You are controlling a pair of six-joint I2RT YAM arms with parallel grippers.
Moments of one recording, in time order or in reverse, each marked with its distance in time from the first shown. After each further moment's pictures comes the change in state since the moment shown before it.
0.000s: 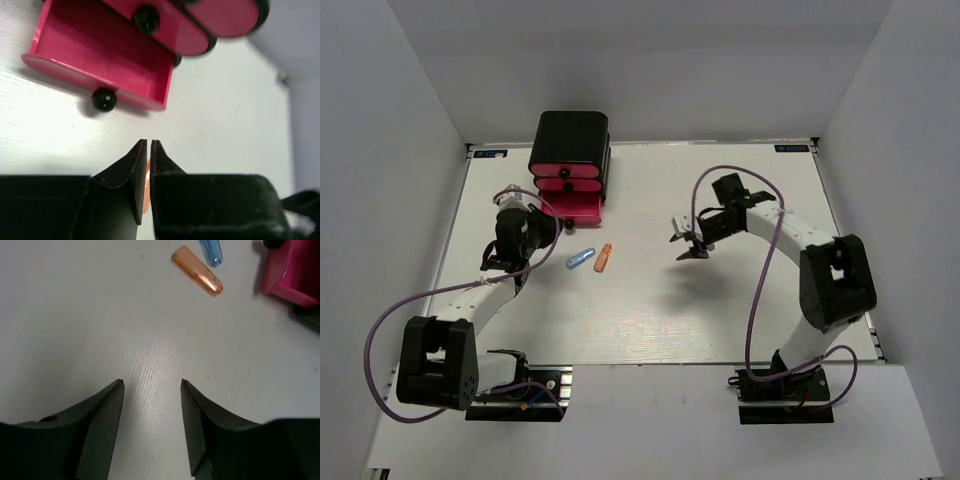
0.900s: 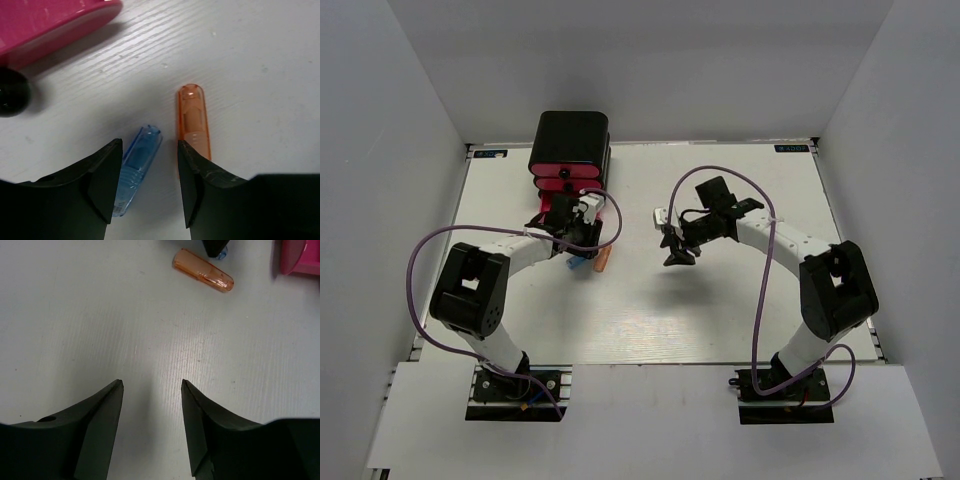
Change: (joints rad) left arm -0.214 0.418 0.342 -0.453 0.116 0.830; right arm 0.143 -0.008 0.024 0.130 0.124 0.447
